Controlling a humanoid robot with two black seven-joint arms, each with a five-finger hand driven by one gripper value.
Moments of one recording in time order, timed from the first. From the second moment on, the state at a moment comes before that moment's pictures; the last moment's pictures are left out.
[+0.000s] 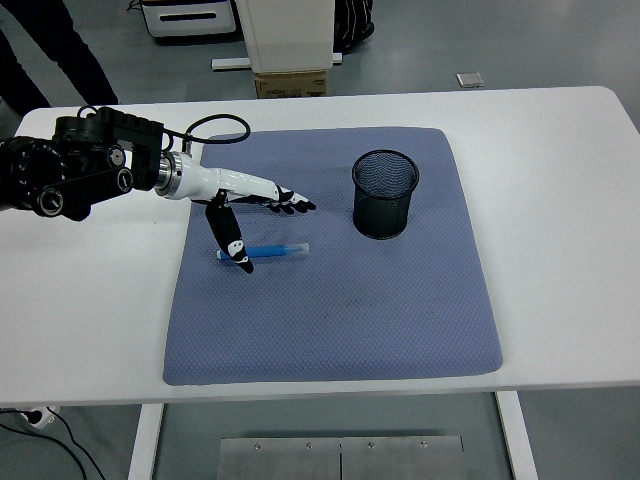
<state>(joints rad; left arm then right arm) -1.49 0.36 0.55 -0.90 0.74 -0.38 -0.42 0.03 0.00 0.28 0.23 -0.10 0.05 0.10</state>
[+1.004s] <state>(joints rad) -1.49 0.33 0.57 -0.88 0.81 -0.43 -0.40 0.03 0.00 0.28 0.23 -0.10 0.05 0.10</state>
